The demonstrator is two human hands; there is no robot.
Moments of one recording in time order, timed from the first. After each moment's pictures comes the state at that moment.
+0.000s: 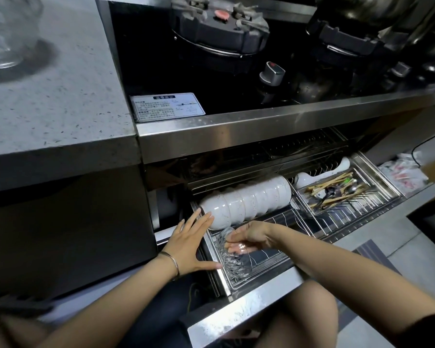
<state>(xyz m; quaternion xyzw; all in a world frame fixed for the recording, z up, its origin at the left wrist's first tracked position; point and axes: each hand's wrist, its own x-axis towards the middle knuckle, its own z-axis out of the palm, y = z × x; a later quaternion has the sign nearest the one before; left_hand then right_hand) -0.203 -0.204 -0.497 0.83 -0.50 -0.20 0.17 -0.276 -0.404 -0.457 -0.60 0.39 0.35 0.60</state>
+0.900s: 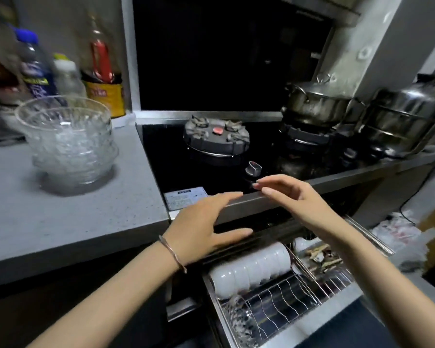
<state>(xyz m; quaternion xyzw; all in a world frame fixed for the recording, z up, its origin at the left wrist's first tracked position) -0.191 -0.184 -0.215 0.76 -0.55 0.03 0.35 -0.293 -0.379 -0.179 -0.83 0.08 -0.17 0.53</state>
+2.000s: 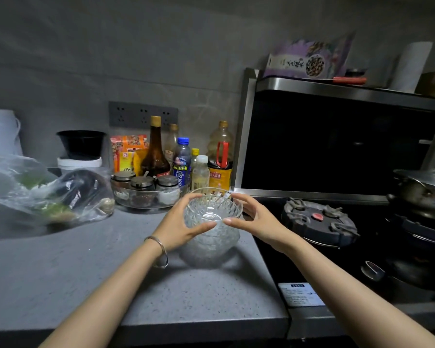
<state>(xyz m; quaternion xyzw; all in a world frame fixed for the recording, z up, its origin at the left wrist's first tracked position) -0.001 0.003 -0.155 0.82 -0.31 0.12 0.47 -0.057 -0.207 -0.129 -0.85 -0.10 -0.09 0.50</state>
